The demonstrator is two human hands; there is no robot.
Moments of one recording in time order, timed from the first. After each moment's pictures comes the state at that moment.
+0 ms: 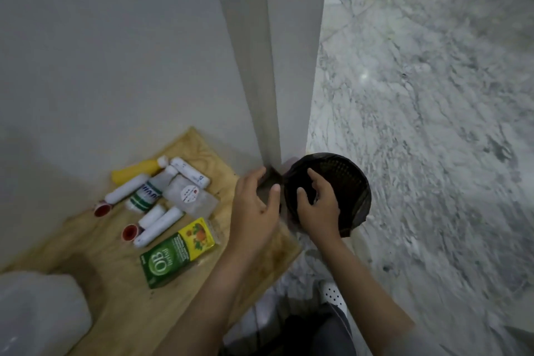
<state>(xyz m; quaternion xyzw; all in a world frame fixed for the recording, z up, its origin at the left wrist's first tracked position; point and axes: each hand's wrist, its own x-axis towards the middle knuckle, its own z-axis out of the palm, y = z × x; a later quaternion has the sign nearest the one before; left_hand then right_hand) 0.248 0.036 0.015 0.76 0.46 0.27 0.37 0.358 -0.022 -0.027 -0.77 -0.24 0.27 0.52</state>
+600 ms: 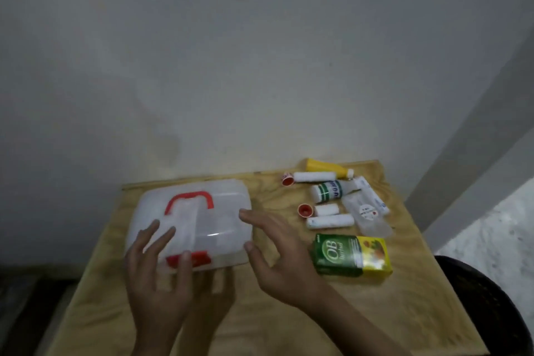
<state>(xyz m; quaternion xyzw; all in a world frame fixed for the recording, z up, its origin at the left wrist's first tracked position) -0.141 -0.026 0.018 0.56 0.64 0.52 -0.01 0.052 0.023 0.043 -0.38 -0.74 0.31 0.46</state>
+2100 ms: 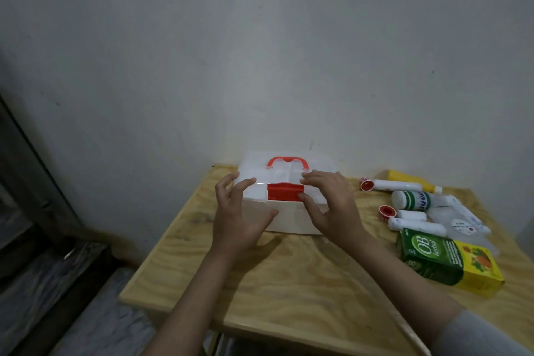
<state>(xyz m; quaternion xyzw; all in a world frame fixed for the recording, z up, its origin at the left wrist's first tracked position) -0.205 -0.006 -0.049 0.57 0.63 0.53 -0.03 -0.013 0.068 -0.020 -0.26 -0.82 0.01 0.51</state>
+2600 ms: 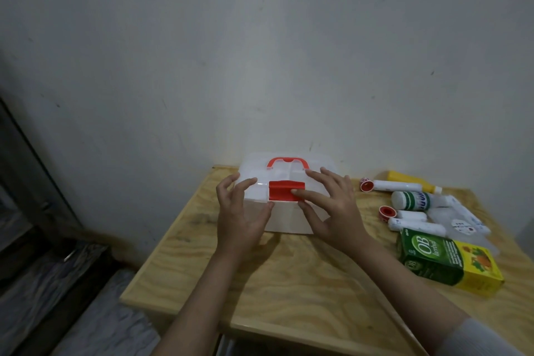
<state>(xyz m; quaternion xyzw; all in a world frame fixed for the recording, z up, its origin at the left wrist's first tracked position) -0.196 -0.002 -0.048 0.54 0.63 0.56 -0.02 -0.008 0.062 -0.026 -0.31 -0.84 0.01 0.44</state>
